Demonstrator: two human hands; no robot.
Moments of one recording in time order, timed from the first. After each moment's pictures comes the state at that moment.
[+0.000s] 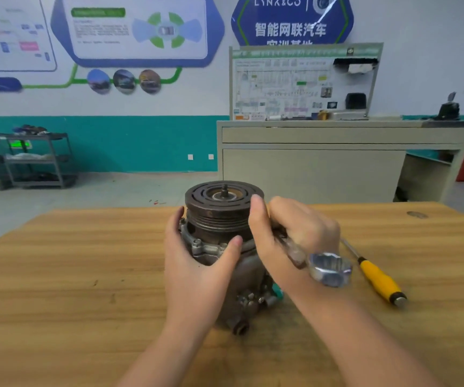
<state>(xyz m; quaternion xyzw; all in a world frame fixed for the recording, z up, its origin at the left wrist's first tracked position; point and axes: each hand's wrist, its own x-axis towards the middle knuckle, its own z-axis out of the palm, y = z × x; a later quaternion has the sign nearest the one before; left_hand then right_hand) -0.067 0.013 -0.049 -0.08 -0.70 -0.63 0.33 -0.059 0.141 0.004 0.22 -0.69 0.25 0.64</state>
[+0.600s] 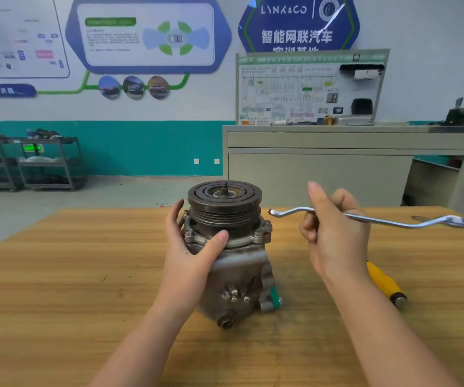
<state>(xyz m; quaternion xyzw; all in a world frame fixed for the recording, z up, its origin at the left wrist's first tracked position) -0.070 -0.008 -0.046 -0.12 -0.70 -0.67 0.23 -0.074 0.180 -0.002 0.13 -0.48 0.81 0.33</state>
